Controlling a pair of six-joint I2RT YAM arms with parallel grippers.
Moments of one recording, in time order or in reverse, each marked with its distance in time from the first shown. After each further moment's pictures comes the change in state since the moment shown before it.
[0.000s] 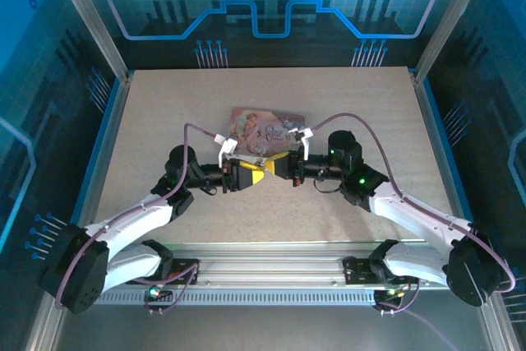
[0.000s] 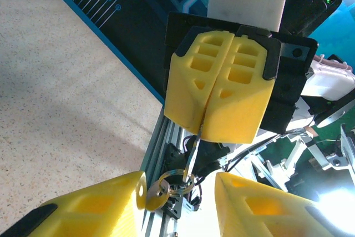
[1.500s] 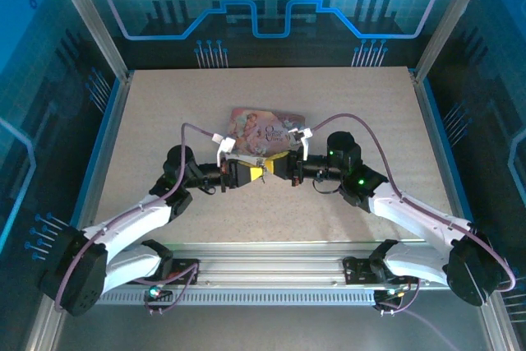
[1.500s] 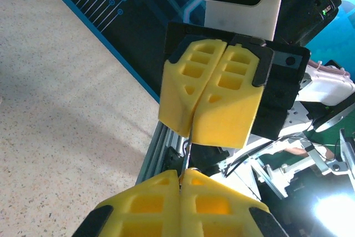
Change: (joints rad) left arm 0.014 -0.024 0.000 -0.011 -0.008 -0.010; right arm 0.008 -0.003 -0.005 0.000 0.044 0.014
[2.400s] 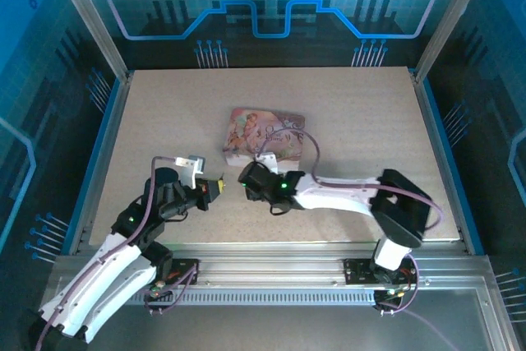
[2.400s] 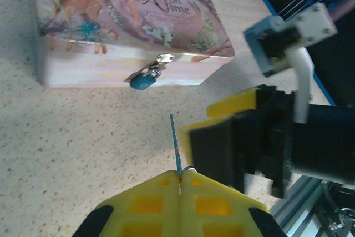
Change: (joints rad) left arm 0.018 -0.543 -0.016 -1.008 -0.651 0.343; right arm 0.410 0.605 0.403 -0.644 1.071 0.275
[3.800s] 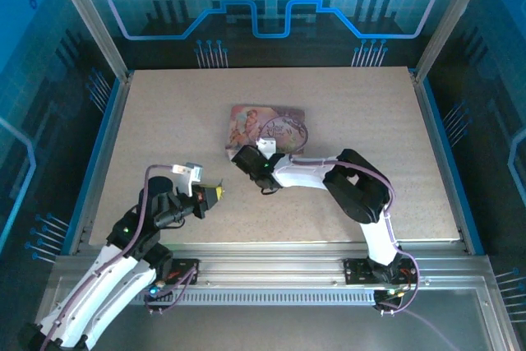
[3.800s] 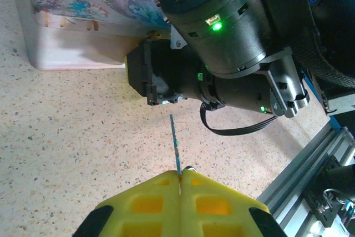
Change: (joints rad) left arm 0.000 -0.122 -0.053 -0.026 0.049 0.002; right arm -0.145 0.288 0.192 0.018 0.103 0.031
